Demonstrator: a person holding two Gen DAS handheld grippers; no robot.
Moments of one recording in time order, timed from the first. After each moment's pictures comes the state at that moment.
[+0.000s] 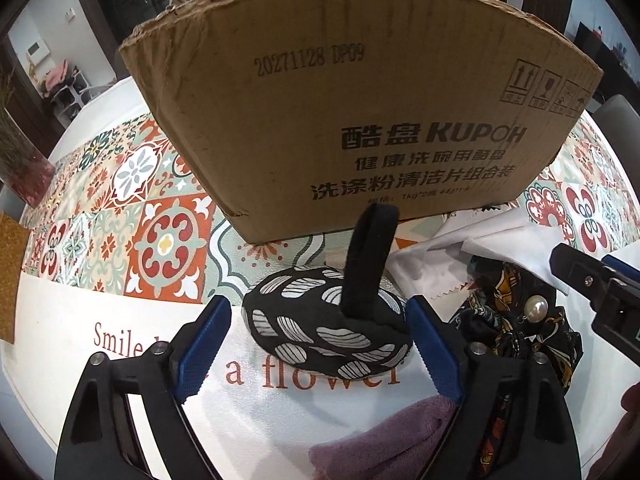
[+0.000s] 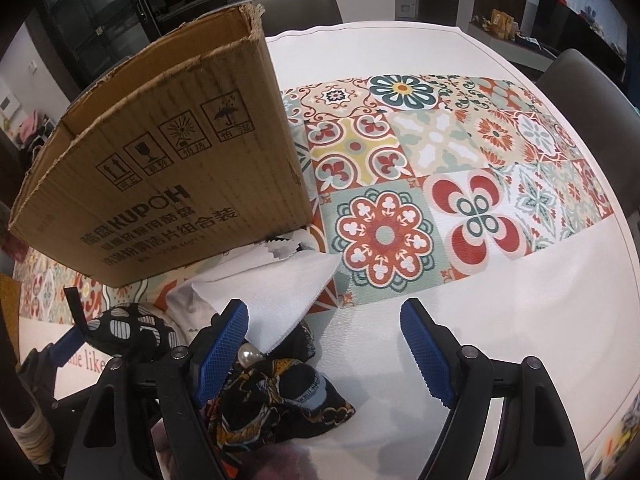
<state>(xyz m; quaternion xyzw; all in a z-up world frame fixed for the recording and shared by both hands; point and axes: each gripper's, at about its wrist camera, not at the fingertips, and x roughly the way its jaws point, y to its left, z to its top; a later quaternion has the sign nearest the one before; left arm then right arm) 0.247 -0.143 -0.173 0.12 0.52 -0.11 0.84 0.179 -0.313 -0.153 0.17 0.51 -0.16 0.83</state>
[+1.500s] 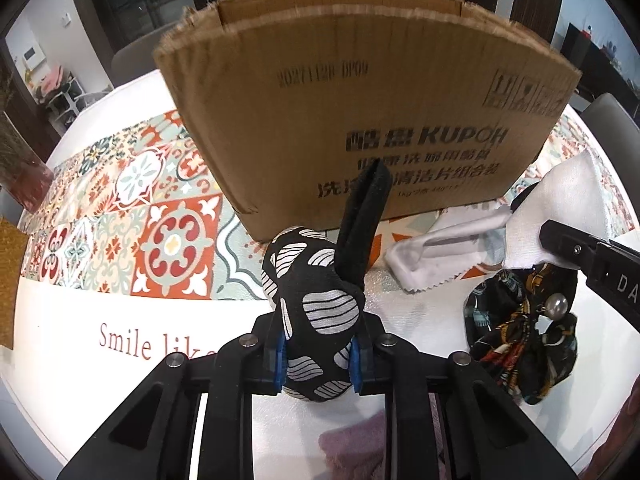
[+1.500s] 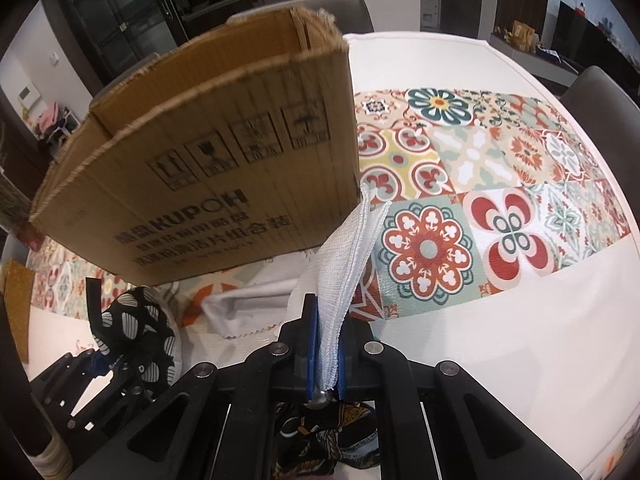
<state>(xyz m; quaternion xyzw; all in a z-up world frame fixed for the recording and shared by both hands) 0.244 -0.132 -0.168 0.12 0.50 -0.13 0.85 0.190 -0.290 -0.148 0.16 0.50 -0.13 0.84</state>
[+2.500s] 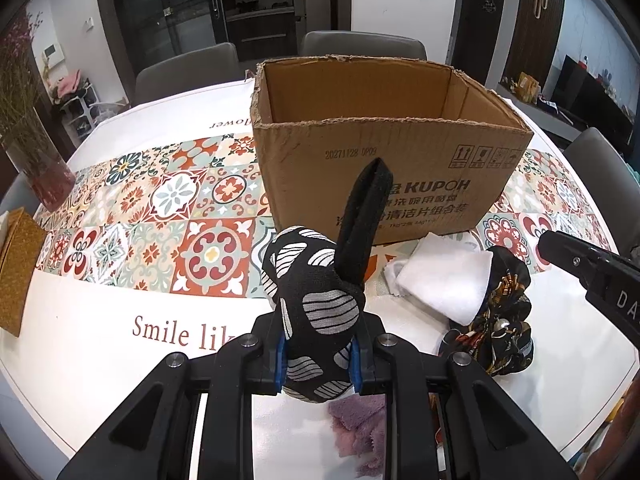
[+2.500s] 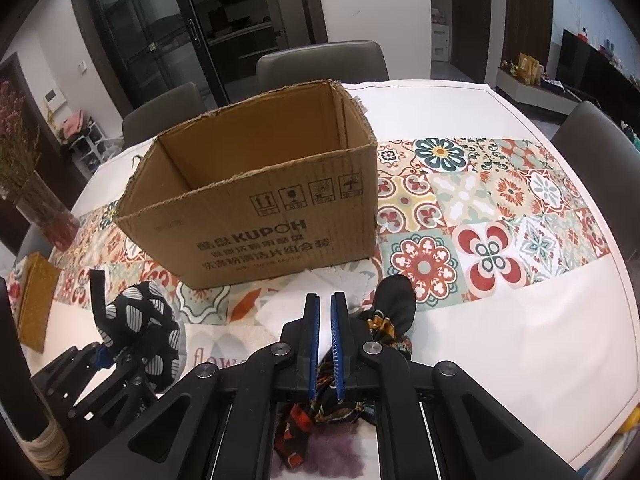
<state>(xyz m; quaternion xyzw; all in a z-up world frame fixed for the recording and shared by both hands) 0.202 -0.113 -0.108 0.08 0.46 -0.13 0.87 0.152 -0.266 -0.081 0.14 0.45 -0.11 0.88</state>
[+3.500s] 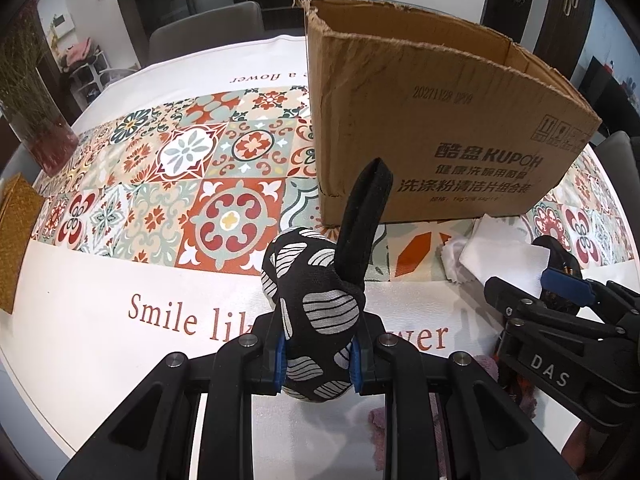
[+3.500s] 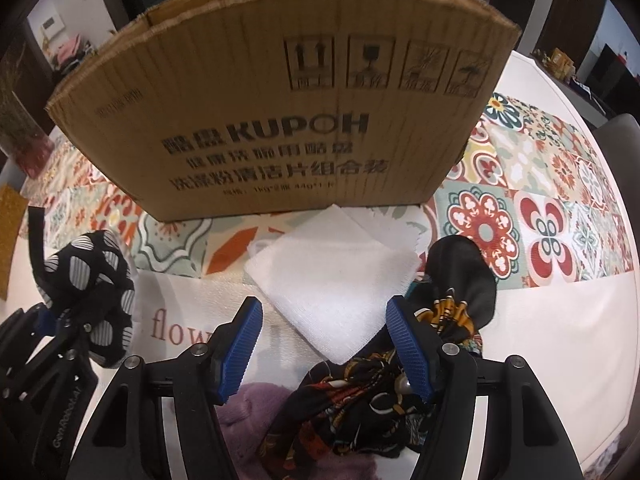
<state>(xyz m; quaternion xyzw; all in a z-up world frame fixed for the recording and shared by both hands) 0.231 -0.087 -0.153 0.07 0.51 -0.09 0.85 0.199 -0.234 -0.160 0.08 0.55 -0.09 0.83</state>
